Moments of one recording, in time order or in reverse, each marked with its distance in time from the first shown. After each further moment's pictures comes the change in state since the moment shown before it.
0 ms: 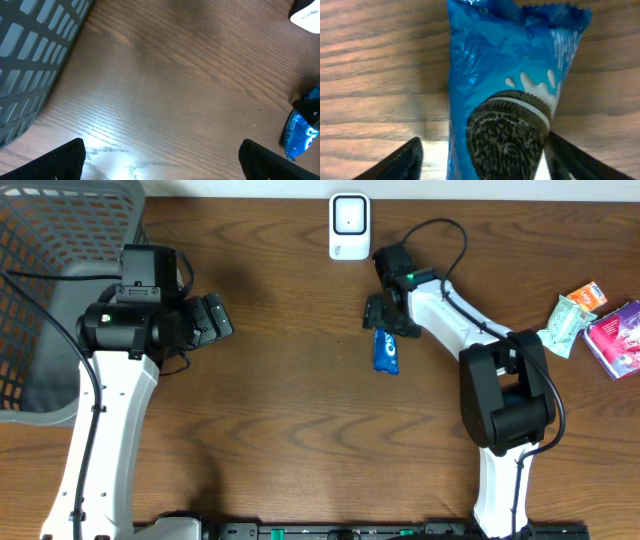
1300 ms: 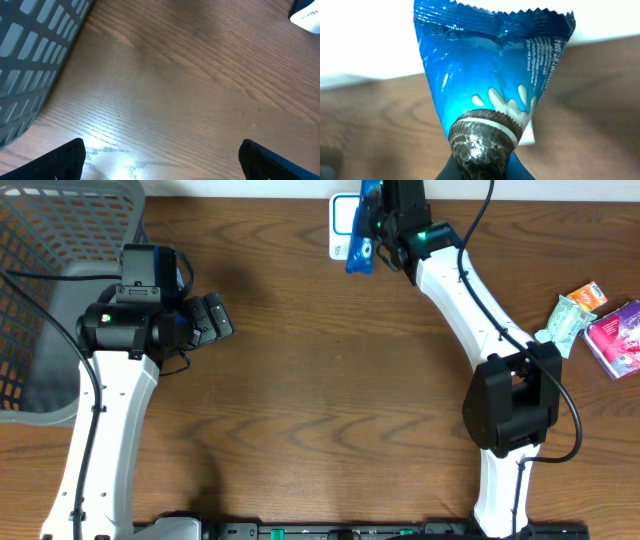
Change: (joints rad) left arm 0.000 0.000 0.000 0.000 0.000 0.000; right arm -0.002 -0.013 0.365 0.351 -0.026 -0.063
